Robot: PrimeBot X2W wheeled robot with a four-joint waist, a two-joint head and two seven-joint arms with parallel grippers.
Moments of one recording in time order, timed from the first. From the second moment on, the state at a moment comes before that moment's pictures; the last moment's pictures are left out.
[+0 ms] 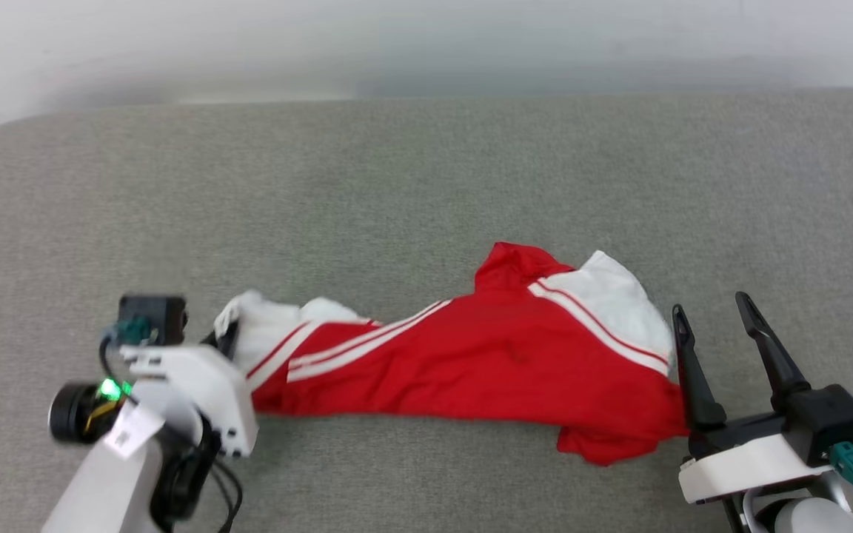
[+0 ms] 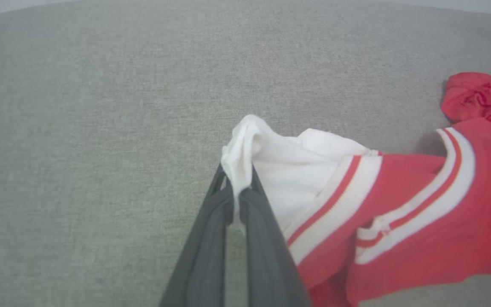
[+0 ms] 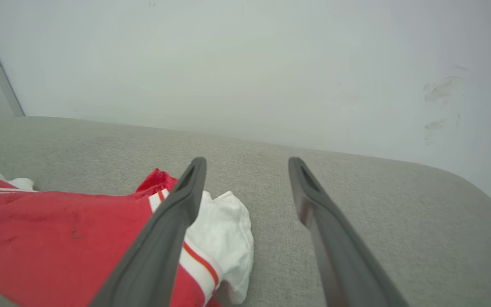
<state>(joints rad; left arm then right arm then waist) -0.34 0.37 -0.30 0.24 -0.50 0.09 0.26 -0.06 -0.05 0.00 0.04 -0.02 0.13 -0.26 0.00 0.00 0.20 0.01</state>
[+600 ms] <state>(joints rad) -0.11 0.38 -0.28 0.15 -0.48 0.11 0.00 -0.03 -0.05 -0.01 0.08 -0.03 0.13 -0.26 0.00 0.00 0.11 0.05</state>
